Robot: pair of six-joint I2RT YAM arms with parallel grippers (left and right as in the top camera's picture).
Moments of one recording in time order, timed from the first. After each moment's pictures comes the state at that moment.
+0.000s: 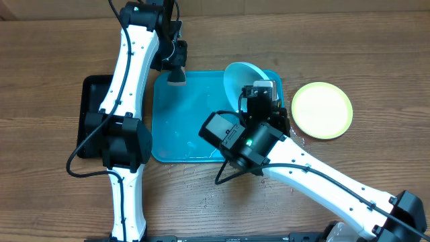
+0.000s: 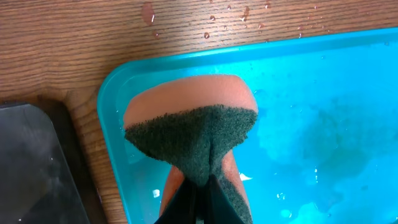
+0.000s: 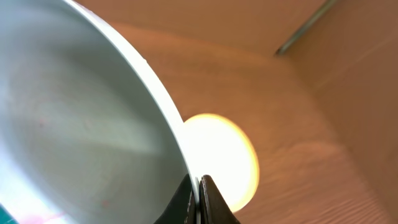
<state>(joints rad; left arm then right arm) -0.18 2.32 2.39 -1.44 0.10 -0.10 0.92 1.60 1.40 -1.25 1.11 0.92</state>
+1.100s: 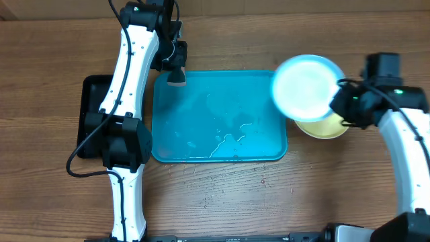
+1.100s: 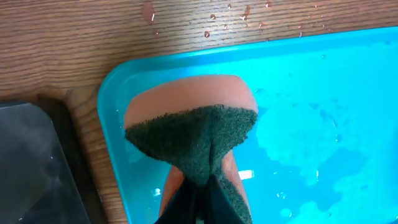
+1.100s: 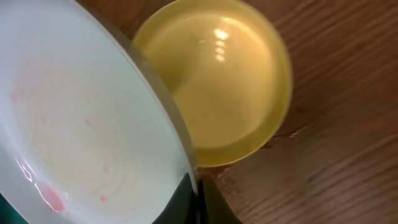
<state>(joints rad) -0.18 2.32 2.39 -1.44 0.10 -0.10 -0.15 1.48 1.27 -1.00 -0.10 0.53</state>
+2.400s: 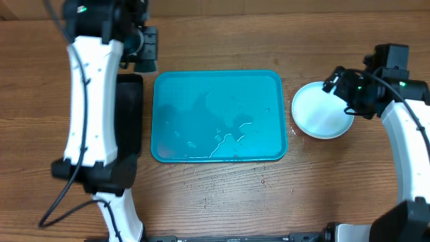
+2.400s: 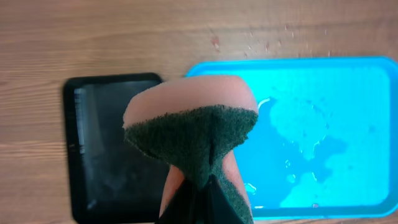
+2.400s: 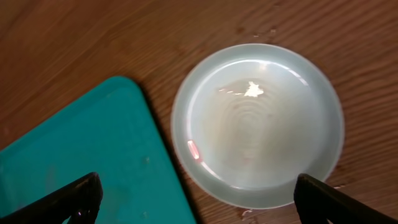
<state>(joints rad) -0.12 2.04 2.58 -1.69 -0.03 -0.12 -0.13 1.52 1.31 -0.87 -0.16 0.42</state>
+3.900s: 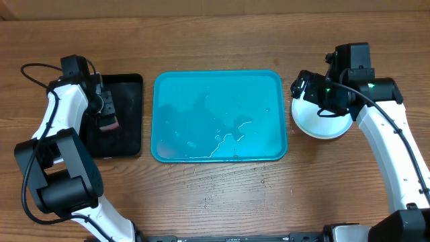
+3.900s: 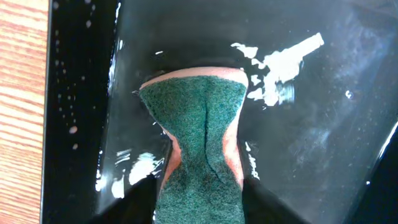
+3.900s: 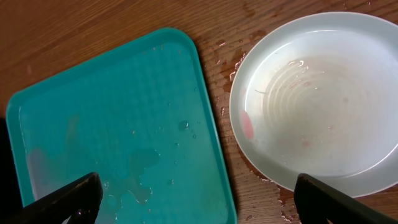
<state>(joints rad) 0.29 1.94 1.37 -0.77 -0.05 0.02 0.06 1.52 1.31 -0.88 -0.17 0.41</state>
